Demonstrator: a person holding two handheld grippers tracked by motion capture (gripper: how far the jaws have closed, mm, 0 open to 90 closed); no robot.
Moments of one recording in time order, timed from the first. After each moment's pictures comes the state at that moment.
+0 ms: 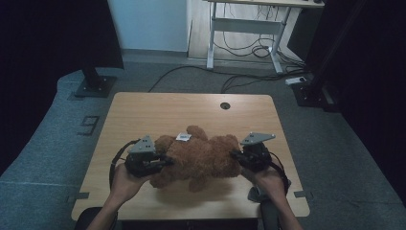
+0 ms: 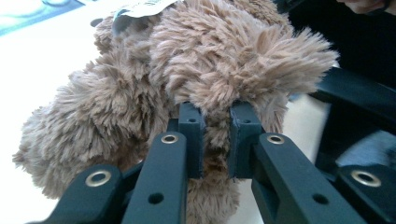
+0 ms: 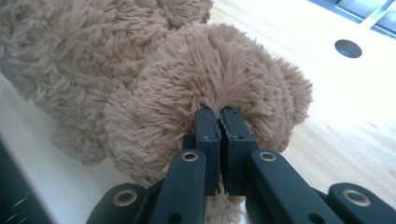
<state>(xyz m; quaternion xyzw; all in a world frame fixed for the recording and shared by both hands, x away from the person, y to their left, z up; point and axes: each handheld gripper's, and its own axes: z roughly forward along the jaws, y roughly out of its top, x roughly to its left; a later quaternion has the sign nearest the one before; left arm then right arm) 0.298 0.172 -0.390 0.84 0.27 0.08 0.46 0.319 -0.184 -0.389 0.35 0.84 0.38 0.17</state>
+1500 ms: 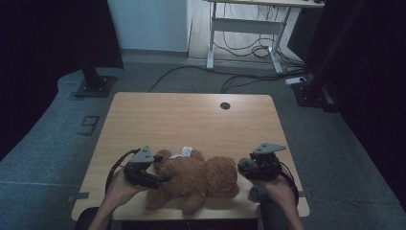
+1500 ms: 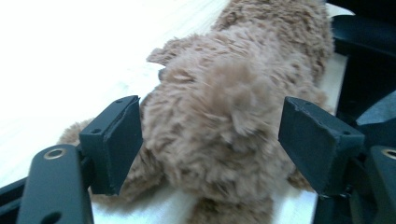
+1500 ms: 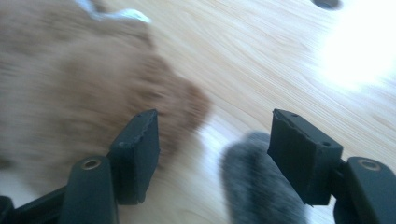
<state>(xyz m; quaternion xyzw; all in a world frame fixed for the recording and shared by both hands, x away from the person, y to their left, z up) 0.310 0.184 -0.441 0.86 0.26 0.10 0.42 0.321 -0.229 -0.438 0.39 0.83 0.36 0.18</state>
